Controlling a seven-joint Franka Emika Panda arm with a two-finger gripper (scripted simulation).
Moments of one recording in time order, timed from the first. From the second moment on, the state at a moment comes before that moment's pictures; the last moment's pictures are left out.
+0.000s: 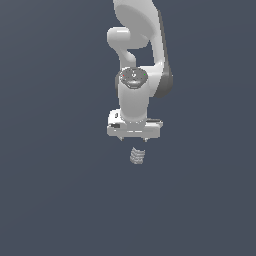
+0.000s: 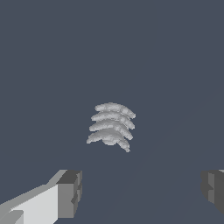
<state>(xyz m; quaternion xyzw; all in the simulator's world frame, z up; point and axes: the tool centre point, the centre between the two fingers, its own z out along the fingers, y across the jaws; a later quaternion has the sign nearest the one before) -0.001 0.023 0.149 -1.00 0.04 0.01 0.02</state>
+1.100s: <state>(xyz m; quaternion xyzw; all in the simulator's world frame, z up) 0.025 0.044 0.091 -0.99 0.14 0.00 0.00</state>
